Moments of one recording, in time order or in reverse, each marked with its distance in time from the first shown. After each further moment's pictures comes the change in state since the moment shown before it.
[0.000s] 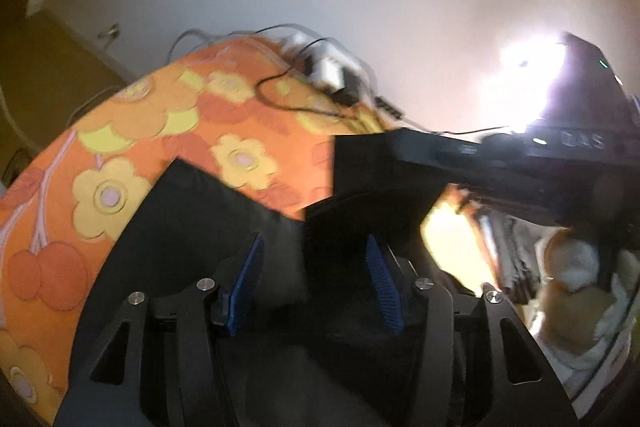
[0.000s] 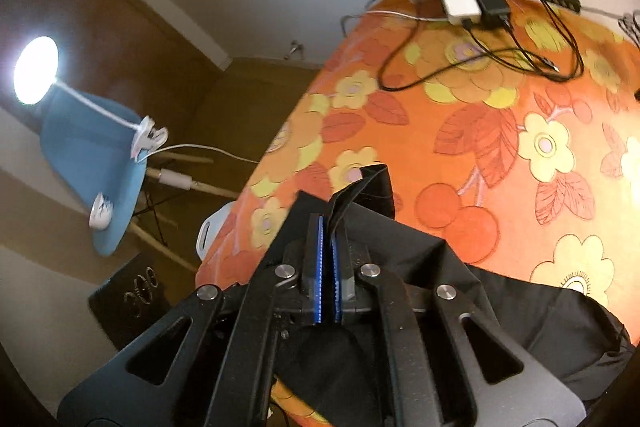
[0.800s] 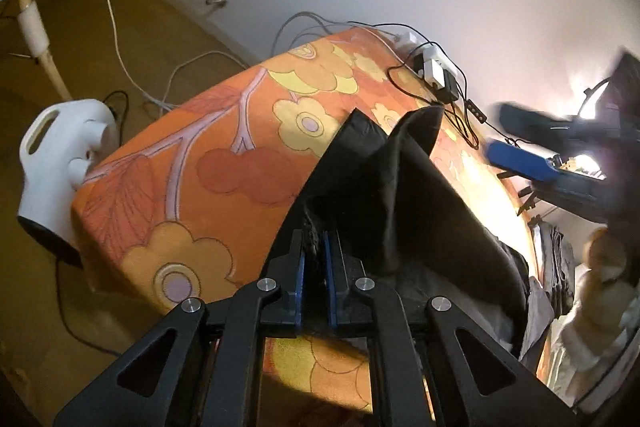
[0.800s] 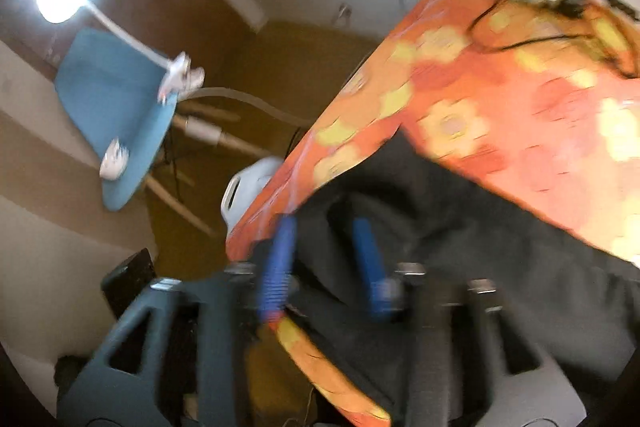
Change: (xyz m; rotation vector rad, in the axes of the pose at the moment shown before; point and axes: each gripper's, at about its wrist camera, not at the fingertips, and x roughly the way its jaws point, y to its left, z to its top) left arm -0.068 0.084 -0.041 -0.175 0.043 0.254; right arm 0.025 0.056 -0.042 -0.098 0.056 0.056
